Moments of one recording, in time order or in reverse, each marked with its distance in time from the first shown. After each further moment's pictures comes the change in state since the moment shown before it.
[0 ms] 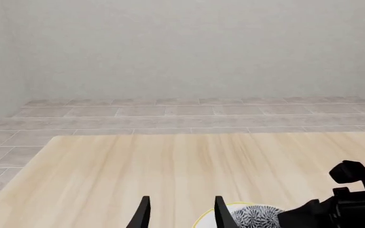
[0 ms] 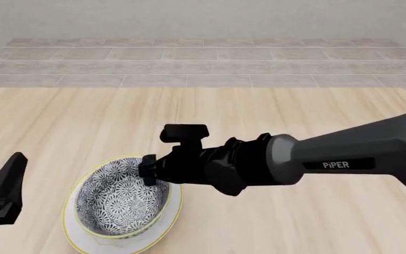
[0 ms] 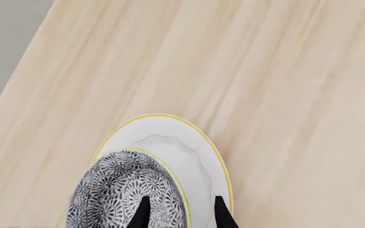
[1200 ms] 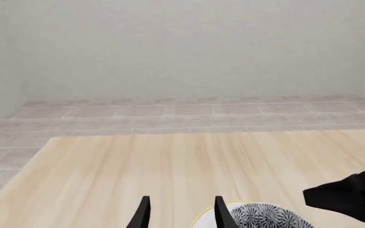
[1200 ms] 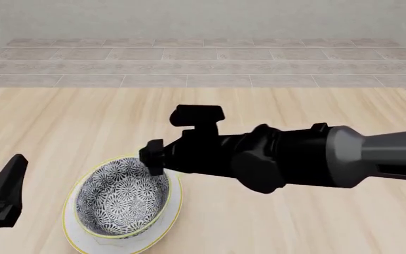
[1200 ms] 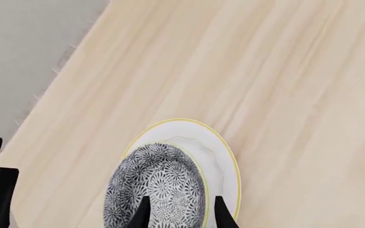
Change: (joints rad) left arm -0.010 -0.028 -0.001 0.030 0.005; right arm 0.011 -0.221 0.089 0.021 -0.037
